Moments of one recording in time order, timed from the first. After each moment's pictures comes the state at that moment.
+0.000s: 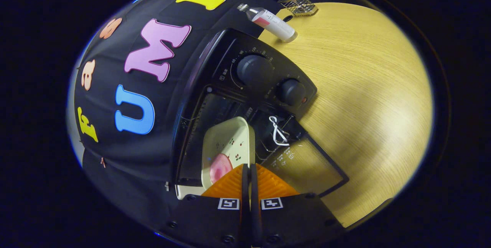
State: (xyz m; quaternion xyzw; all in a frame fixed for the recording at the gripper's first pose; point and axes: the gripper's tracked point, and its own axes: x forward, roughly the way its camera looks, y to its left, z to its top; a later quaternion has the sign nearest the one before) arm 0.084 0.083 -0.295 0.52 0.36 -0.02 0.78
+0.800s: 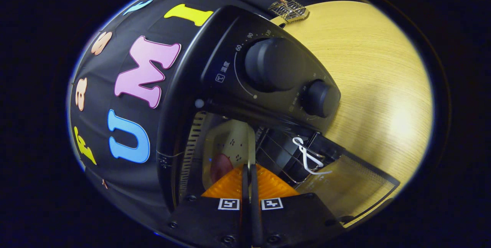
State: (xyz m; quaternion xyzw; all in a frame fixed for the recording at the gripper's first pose) arm 0.145 0.090 -0.316 0.53 0.31 -0.10 0.78
